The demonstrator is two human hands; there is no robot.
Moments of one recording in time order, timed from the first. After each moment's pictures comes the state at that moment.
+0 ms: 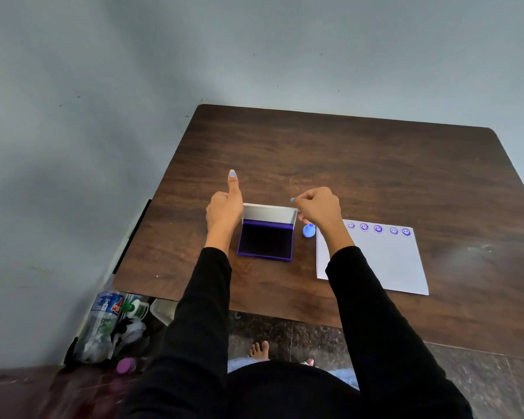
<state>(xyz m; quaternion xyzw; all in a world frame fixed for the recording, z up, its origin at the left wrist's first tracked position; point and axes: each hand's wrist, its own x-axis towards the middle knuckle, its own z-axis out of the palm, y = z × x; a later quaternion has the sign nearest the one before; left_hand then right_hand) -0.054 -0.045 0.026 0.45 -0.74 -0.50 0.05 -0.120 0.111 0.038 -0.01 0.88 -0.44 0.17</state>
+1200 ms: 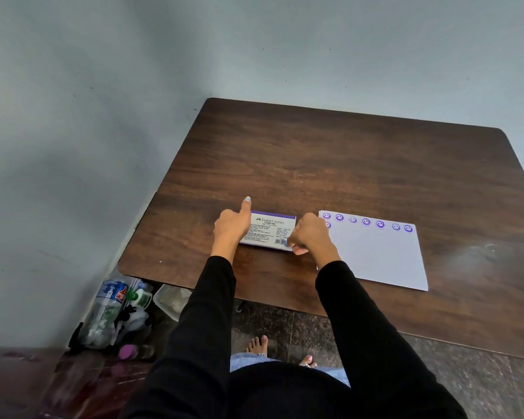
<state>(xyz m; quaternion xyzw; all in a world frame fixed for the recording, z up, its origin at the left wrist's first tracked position) -0.024 -0.031 -0.002 0.46 -0.74 -0.48 -0.05 -0.086 0.110 -0.002 -0.01 0.90 -0.31 0.30</state>
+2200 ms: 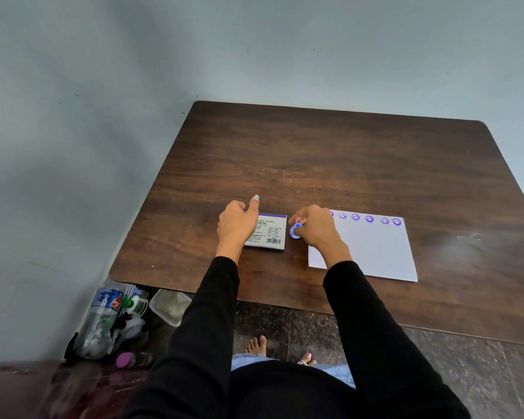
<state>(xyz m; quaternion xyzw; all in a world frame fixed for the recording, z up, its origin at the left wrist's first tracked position) -0.034 -0.004 0.006 0.41 -0.80 -0.45 0.01 -0.096 0.144 0.005 -0.13 0.93 -0.30 0.18</state>
